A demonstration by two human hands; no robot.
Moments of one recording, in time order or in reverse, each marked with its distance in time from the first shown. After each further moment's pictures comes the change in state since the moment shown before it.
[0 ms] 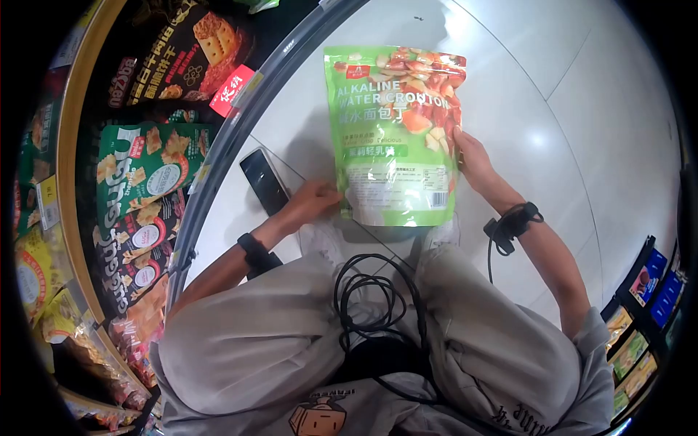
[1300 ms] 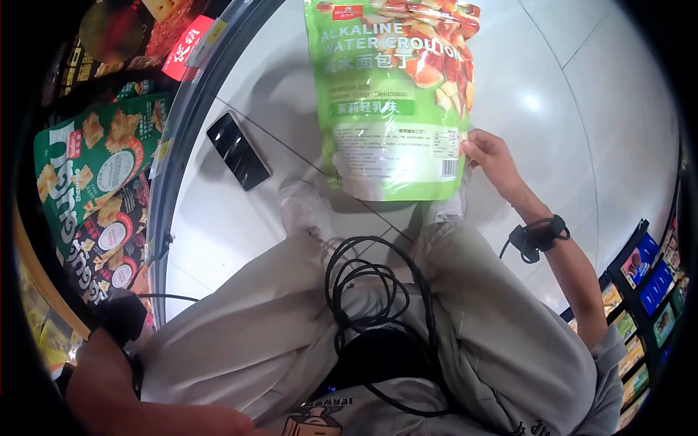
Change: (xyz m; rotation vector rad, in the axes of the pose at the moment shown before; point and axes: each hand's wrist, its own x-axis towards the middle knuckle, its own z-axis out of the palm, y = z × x) left_hand -0.271 0.159 -0.078 1.140 -0.713 1.463; right_hand -0.043 0.038 -0.039 -0.464 -0.152 -0.082
